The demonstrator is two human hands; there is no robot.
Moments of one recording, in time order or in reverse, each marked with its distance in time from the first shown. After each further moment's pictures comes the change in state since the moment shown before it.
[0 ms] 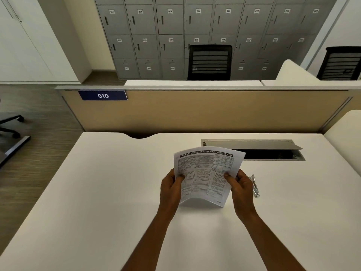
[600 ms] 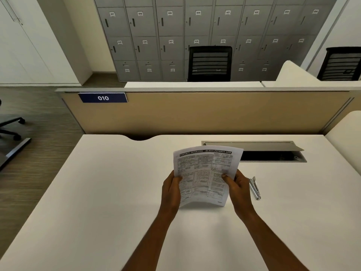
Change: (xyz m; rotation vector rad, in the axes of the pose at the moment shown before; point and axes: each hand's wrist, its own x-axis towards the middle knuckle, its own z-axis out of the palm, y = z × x) left_hand 0.001 0.003 0.002 -0.028 -0.010 -0.032; right_hand 0.012 0.006 0.003 -0.125 -0.035 -0.005
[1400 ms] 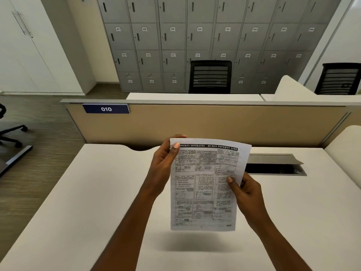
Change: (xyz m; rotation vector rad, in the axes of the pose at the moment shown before) left_hand 0.029 0.118 -0.012 -0.038 -0.304 0.357; right_hand -0.006 -0.063 -0.012 -0.083 -0.085 -0.107
